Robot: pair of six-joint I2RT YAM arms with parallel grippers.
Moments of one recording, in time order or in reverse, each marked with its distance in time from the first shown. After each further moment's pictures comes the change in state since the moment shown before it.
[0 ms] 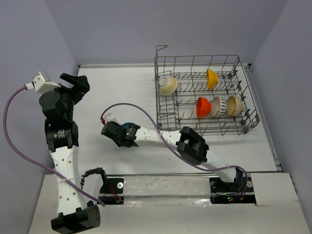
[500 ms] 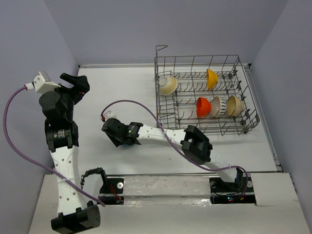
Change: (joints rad) left arm 0.000 0.000 0.000 0.000 0.000 0.000; right arm 0.000 -0.086 -0.026 0.012 0.003 -0.001
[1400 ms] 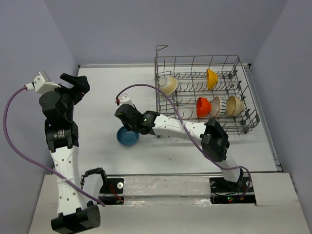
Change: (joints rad) left arm 0.000 -0.002 0.000 -0.006 -0.003 0.000; right arm -0.097 -0.229 -0.204 0.039 0.180 -0.026
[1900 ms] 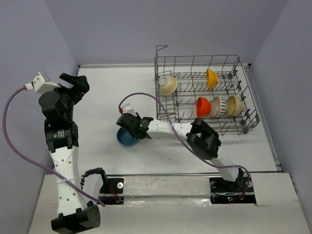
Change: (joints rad) left arm 0.000 -0.001 0.011 -0.008 -0.004 0.000; right arm -0.008 0.147 -0.053 0.018 0.031 0.008
